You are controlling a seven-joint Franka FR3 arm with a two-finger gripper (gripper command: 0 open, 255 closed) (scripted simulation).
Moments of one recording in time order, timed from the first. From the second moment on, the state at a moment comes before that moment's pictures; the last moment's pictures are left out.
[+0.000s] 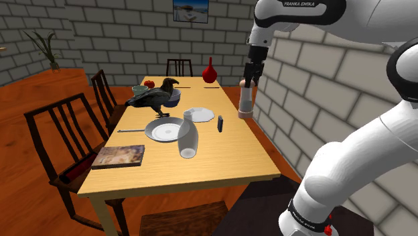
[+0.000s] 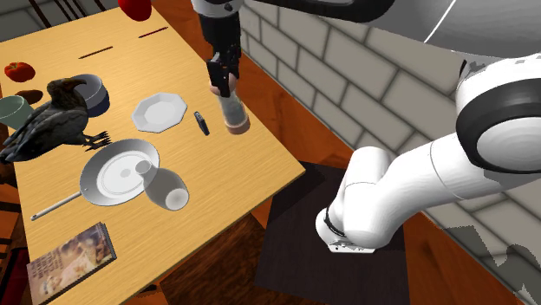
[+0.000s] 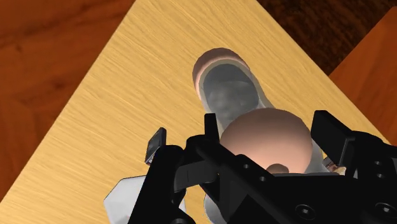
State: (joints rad) arm -0.07 -0.42 -0.29 -1.95 -0.01 1.50 -0.34
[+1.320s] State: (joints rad) arm 0.10 -0.14 -0.02 -1.88 0.12 1.73 0.04
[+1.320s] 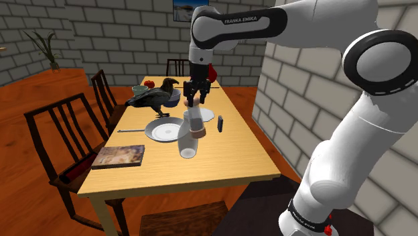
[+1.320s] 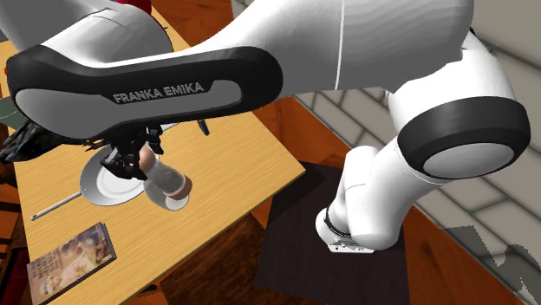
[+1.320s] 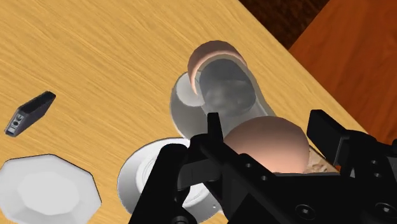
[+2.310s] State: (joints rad) arm 0.21 0.21 0.09 -1.56 0.10 1.79 0.27
